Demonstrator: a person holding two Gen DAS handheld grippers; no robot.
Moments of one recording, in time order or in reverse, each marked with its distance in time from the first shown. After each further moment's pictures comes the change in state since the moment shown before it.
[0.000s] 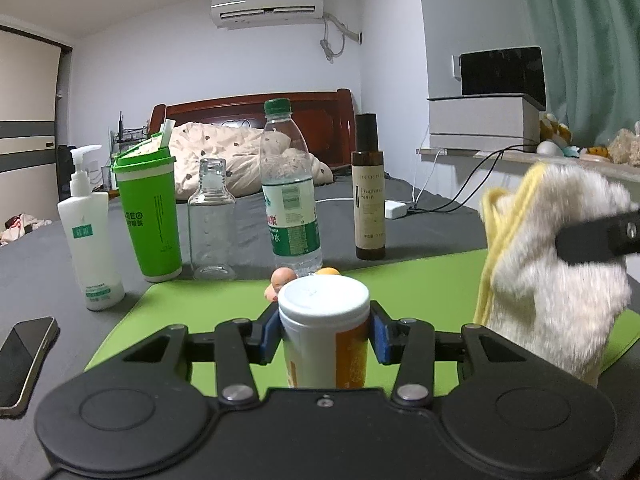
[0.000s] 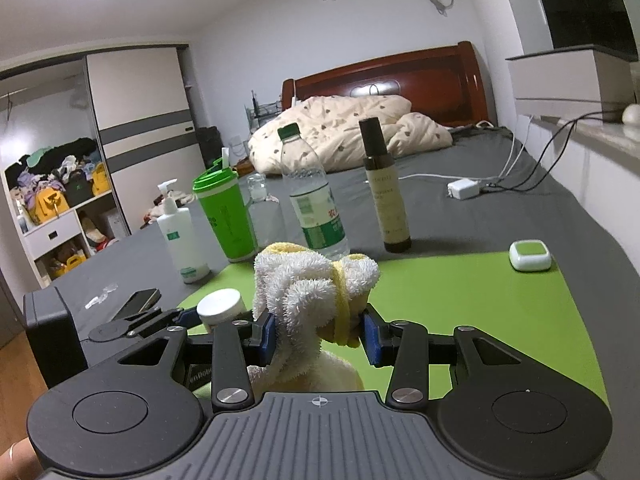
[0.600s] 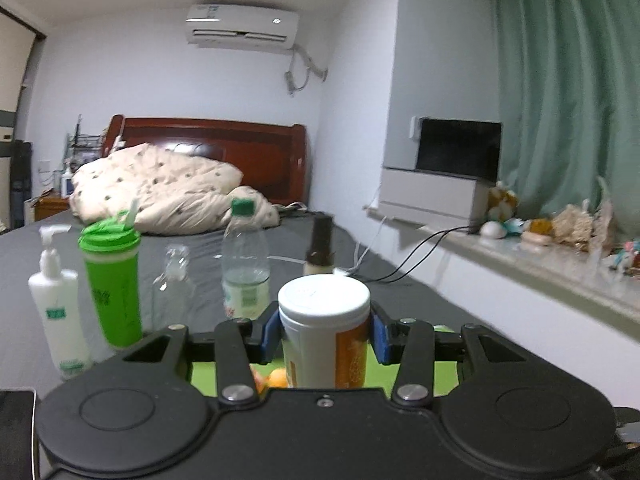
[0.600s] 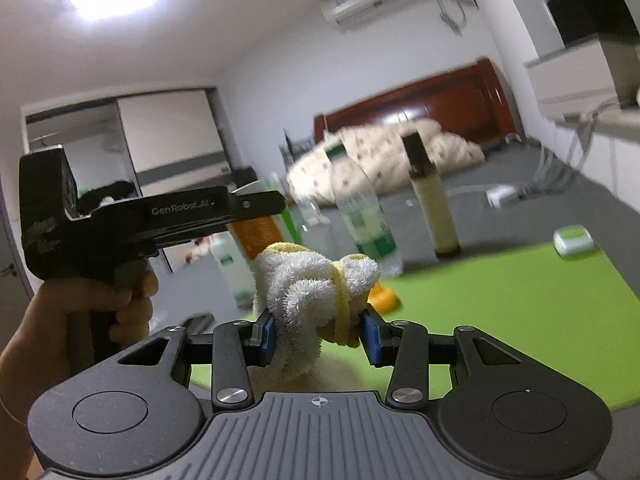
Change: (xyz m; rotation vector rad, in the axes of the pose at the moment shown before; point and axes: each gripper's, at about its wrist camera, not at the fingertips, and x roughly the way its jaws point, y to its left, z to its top) left arm -0.034 0.025 0.098 -0.082 -0.074 -0.226; right arm -0.016 0.028 -0.027 0.043 -0.145 0.134
